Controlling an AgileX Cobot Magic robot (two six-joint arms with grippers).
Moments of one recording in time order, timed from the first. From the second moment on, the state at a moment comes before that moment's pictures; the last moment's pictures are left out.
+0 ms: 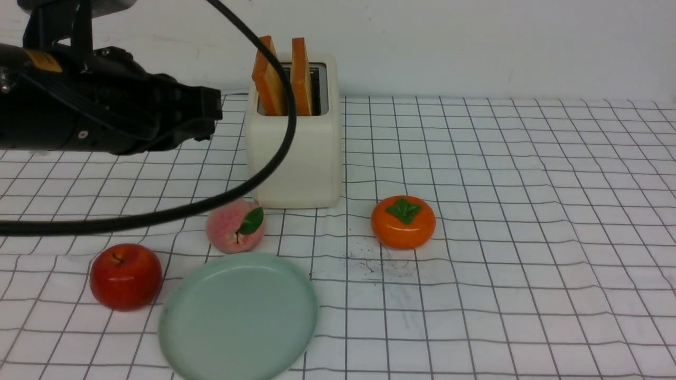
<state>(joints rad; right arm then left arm) 0.02 -0.01 0.01 -0.04 0.41 0.03 -0.28 1.23 -1.10 -0.39 0.50 0.09</state>
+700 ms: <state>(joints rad) 0.02 -0.01 0.03 0.26 0.01 0.22 -0.28 1.23 -1.10 -0.34 0.45 0.09</state>
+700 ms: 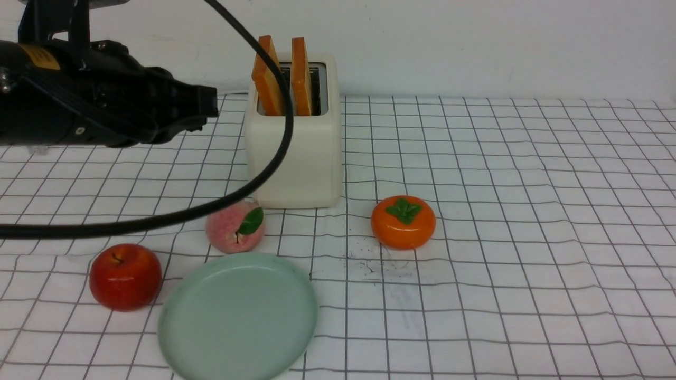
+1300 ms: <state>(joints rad) 0.16 0.24 -0.61 0.16 0.66 0.09 -0.28 1.36 -1.15 -0.34 0.35 0.09</state>
